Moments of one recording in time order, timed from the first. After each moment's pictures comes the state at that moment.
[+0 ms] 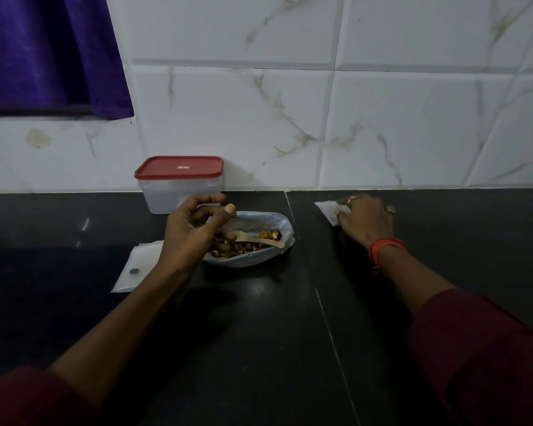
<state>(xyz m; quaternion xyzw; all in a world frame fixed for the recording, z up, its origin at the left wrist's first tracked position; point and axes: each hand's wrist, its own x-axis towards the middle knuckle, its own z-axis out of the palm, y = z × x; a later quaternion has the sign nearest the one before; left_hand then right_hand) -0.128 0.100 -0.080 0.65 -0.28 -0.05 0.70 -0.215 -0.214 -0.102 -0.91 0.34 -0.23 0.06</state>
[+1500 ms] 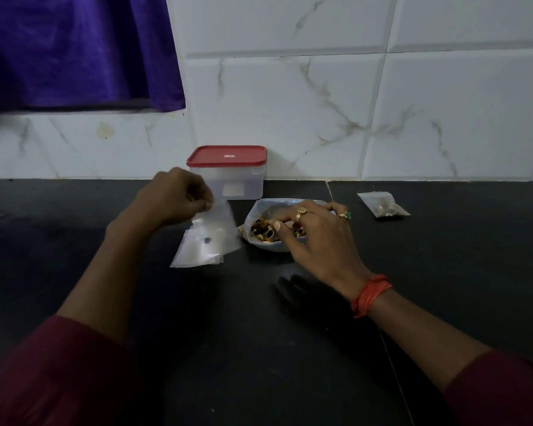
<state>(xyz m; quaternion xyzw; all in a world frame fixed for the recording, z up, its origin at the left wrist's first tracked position) -0.070 0.188 -0.024 0.92 -0.33 0.07 0.22 -0.220 -0.026 -0.099 -0.92 0.01 -0.36 0.15</state>
